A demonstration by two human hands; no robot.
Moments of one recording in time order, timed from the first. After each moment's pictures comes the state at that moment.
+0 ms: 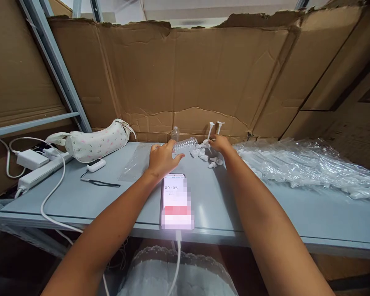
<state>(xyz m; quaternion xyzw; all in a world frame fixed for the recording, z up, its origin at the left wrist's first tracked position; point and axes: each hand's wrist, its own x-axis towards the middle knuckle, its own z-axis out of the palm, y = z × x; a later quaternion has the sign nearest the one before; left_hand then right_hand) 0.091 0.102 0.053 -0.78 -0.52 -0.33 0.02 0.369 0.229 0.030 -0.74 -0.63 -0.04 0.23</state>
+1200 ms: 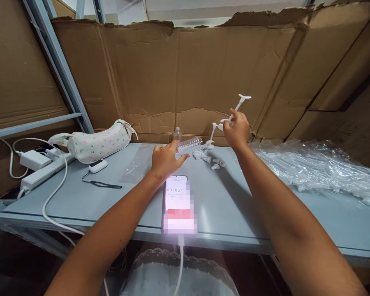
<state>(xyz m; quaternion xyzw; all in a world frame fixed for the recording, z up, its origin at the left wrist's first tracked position) 0.094 0.100 0.054 -0.78 -0.52 -0.35 0.02 0.359 0.189 0.084 -0.64 -0.59 -0.17 0.47</state>
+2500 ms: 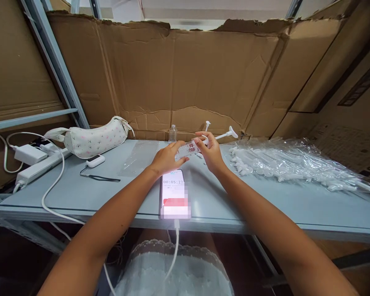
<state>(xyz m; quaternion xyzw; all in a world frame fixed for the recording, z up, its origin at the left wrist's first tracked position) 0.092 0.096 0.047 -0.85 -0.41 -0.31 -0.05 0.267 0.096 0.039 -0.38 -0.61 0.25 0.65</state>
